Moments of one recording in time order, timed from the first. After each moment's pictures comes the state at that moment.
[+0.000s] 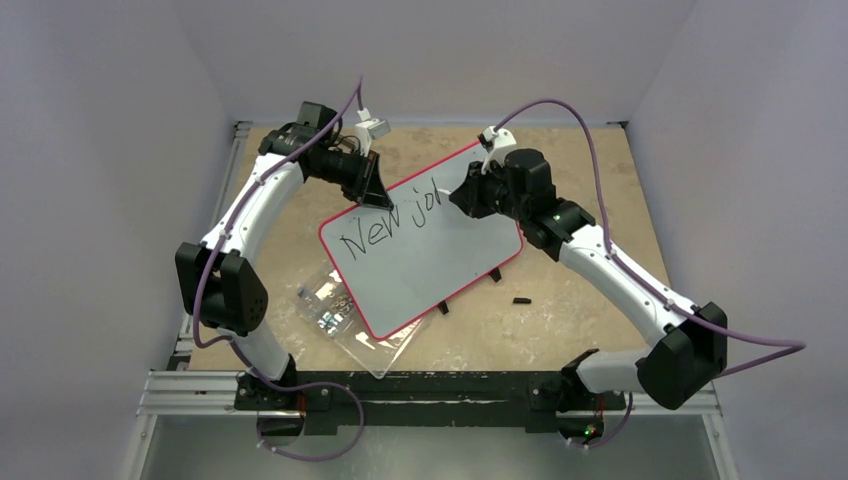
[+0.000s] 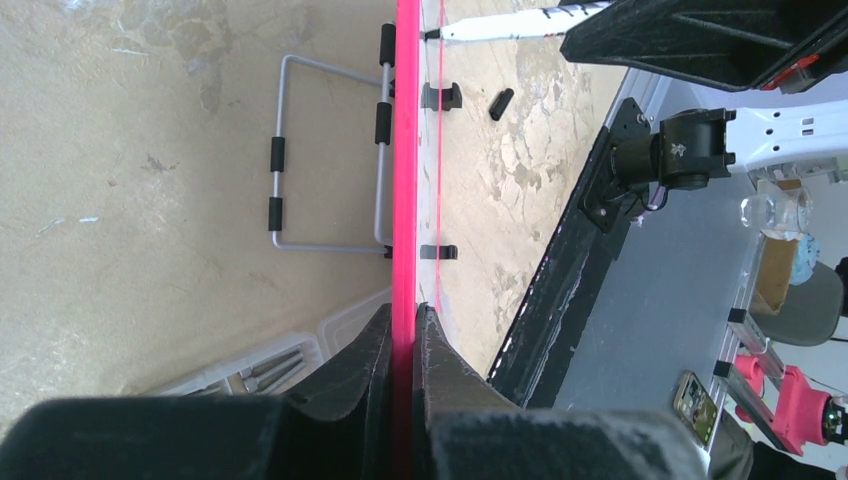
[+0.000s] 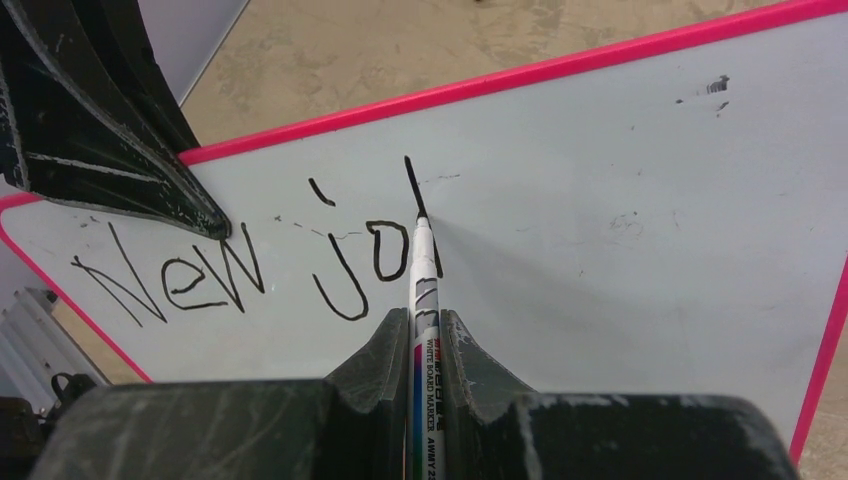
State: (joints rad) left arm -0.26 1.71 1.66 -0.97 0.88 0.17; right arm 0.55 1.32 1.16 -0.25 -0.13 0.31
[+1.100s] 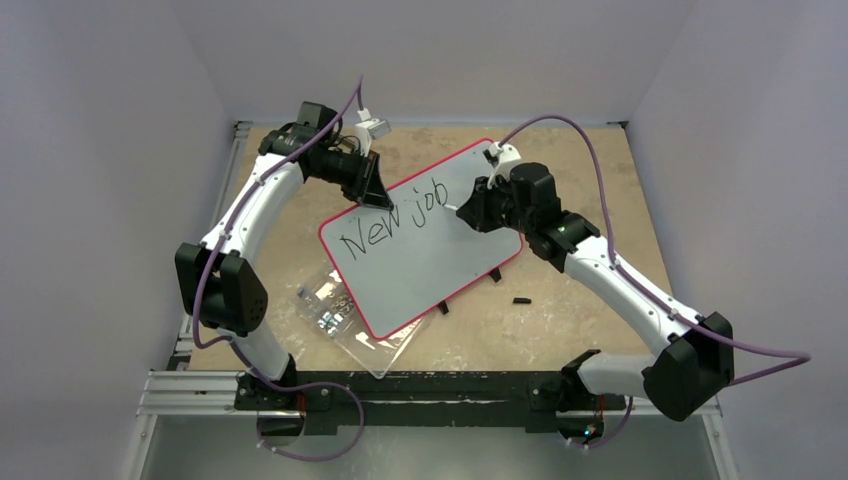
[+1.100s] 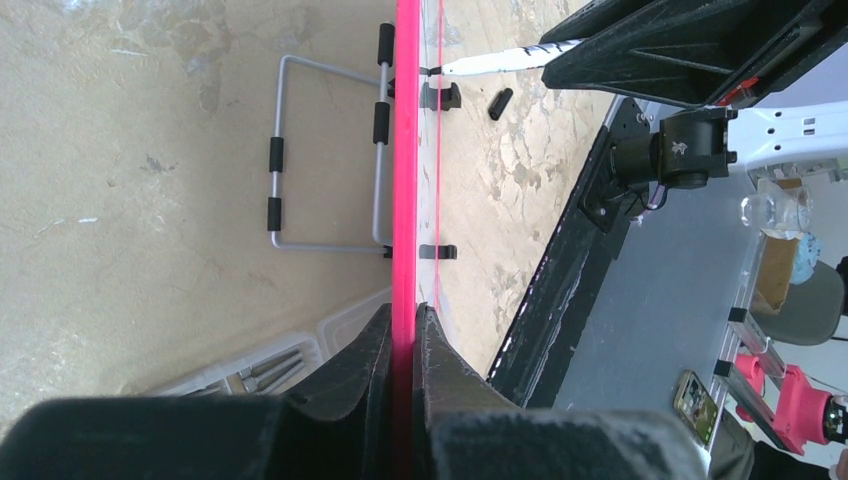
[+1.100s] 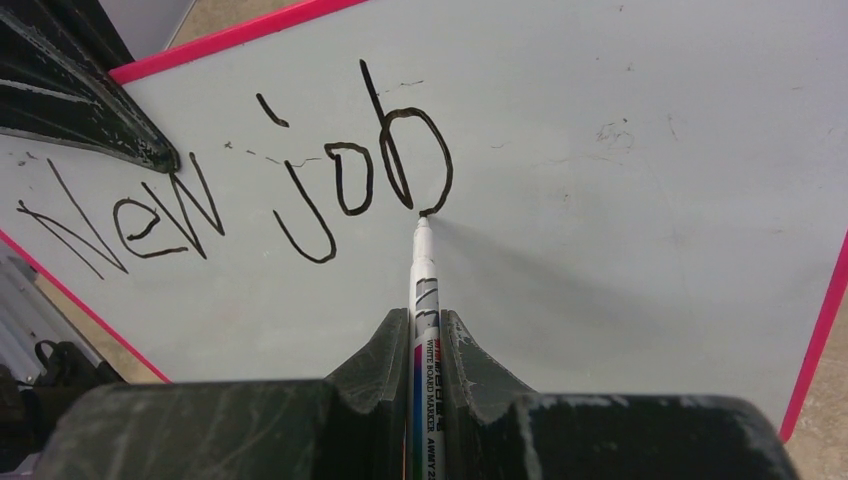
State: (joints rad) left arm -0.26 1.70 1.66 -0.97 0.88 0.17; right arm 0.54 1.26 1.05 -0.25 -0.14 0.31
